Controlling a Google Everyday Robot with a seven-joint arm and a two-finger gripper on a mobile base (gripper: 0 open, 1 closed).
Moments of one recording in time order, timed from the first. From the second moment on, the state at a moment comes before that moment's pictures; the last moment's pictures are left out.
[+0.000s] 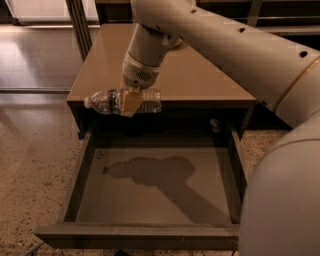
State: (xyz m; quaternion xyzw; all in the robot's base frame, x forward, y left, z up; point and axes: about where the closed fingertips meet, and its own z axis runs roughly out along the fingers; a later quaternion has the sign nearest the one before) arm 0.586 0.081 0.848 -0.75 0.63 0.14 0.15
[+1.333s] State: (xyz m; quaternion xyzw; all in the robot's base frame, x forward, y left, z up) arm 0.722 0.049 0.867 -0.69 0.71 0.04 0.14
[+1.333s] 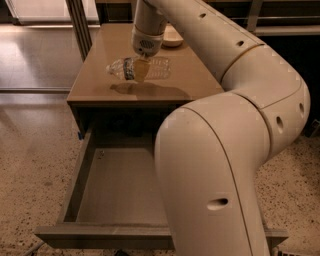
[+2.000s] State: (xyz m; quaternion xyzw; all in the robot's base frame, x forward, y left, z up) arm 0.723 0.036 0.849 -0.63 0.72 0.14 0.24
